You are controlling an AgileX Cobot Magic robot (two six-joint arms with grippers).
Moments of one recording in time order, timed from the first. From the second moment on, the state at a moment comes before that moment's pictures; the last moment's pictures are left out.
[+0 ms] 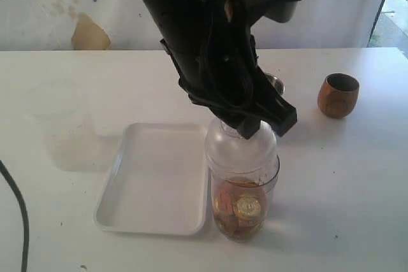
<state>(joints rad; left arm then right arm) -0.99 1.79 -1.77 0.01 1.22 -0.04 -0.08 0.00 -0.01 0.00 0.35 -0.09</state>
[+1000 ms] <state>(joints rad) -0.99 1.80 -1.77 -0.03 1.22 0.13 -0.08 0.00 -0.01 0.00 0.35 -0.09</state>
